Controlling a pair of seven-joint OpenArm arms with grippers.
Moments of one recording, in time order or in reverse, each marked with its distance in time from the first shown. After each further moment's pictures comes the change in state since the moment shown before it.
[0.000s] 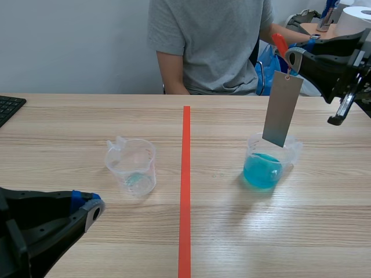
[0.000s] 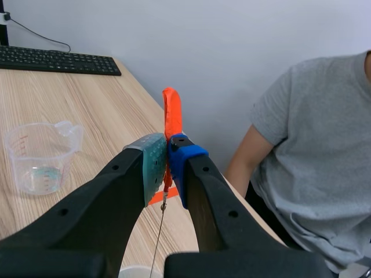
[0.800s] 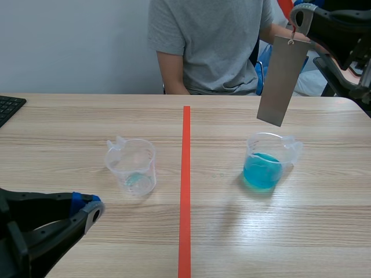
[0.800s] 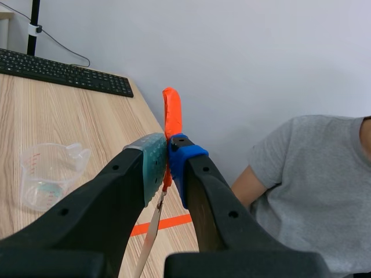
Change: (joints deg) left arm 0.0 0.0 0.0 0.0 1.5 0.0 0.0; right arm 0.2 6.3 1.0 9.9 2.7 0.1 -0.1
